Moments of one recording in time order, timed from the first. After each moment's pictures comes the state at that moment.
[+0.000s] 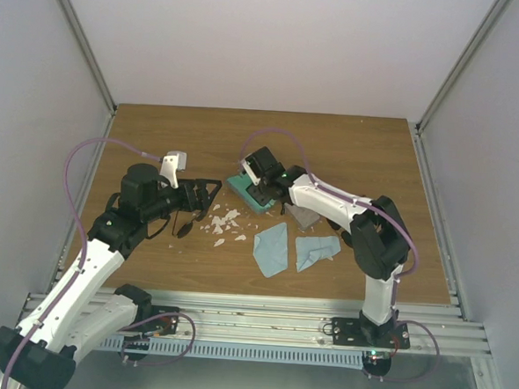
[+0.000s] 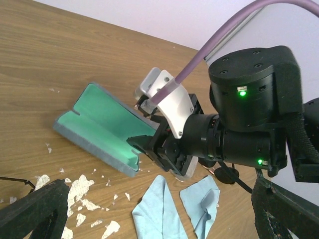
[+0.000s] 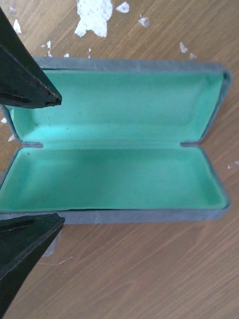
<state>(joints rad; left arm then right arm) -0.34 0.84 0.82 -0.38 0.33 -0.51 0.76 1.93 1.47 -0.52 0.25 -0.19</state>
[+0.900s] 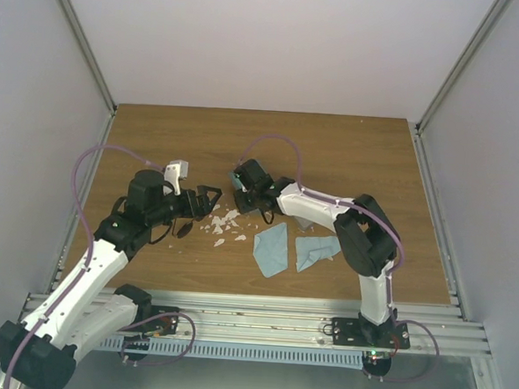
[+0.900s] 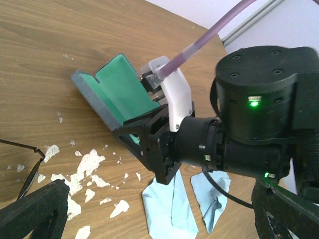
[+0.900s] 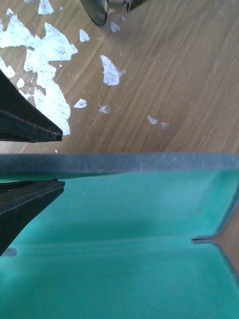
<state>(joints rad) -0.34 0.85 0.74 -0.38 0.32 -0.55 0.82 1.99 1.42 -0.38 0.10 0.30</state>
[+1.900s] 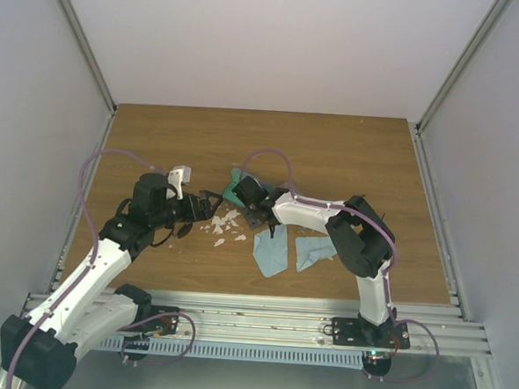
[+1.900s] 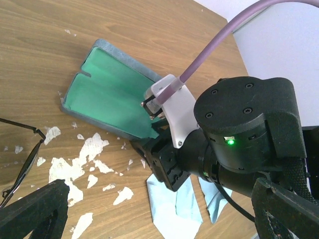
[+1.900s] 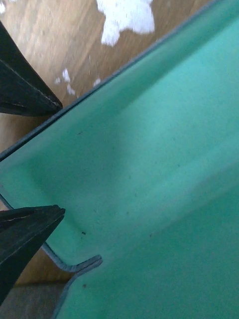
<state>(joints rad) -0.34 0.87 0.69 -0.37 0.33 -0.57 0.86 2.02 1.34 -0.50 0.30 0.23</state>
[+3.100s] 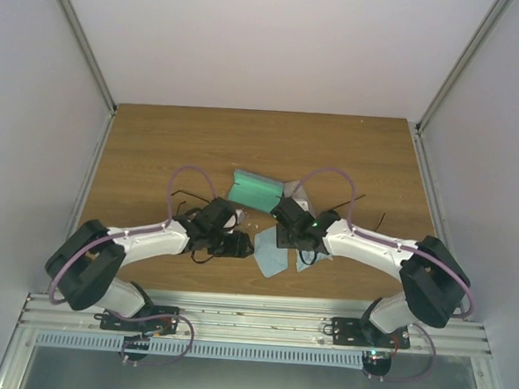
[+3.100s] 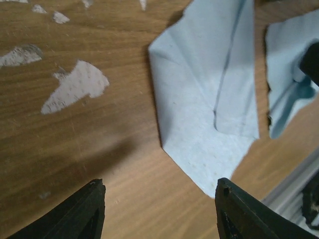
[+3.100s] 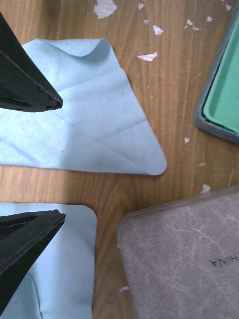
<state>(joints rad) -0.71 1.39 0.64 -0.24 0.35 -0.68 0.86 1.50 0.90 -0.55 0.24 0.71</state>
